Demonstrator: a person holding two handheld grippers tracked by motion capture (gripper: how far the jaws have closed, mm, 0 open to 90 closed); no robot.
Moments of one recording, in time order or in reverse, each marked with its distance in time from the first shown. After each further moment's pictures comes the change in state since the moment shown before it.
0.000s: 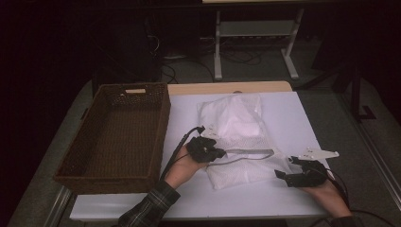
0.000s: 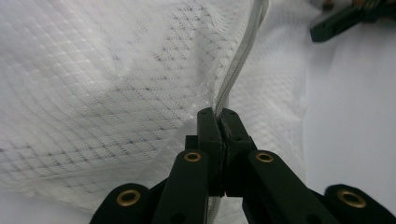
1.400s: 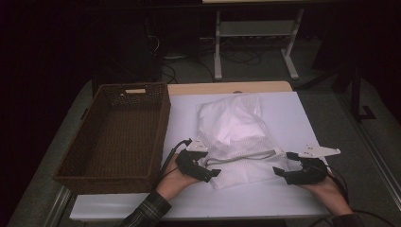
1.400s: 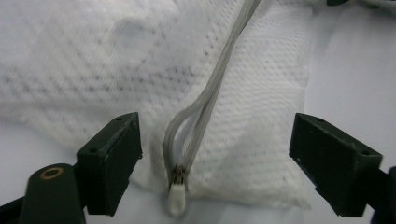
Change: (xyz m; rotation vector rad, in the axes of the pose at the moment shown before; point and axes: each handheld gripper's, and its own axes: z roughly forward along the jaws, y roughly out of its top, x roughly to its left) left arm -0.009 -0.054 -0.016 -0.079 0.038 -0.099; right arm 0.004 0.015 -0.005 -0.052 0.036 -0.045
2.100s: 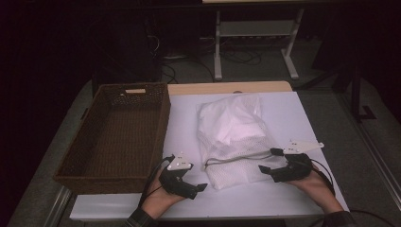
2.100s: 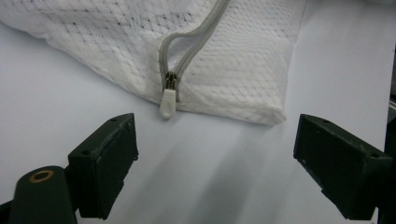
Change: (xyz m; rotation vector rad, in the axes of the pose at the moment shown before) left arm -0.015 -0.044 -0.029 -0.028 0.043 -0.026; right arm 0.023 0.030 0.021 -0.020 0.107 -0.088
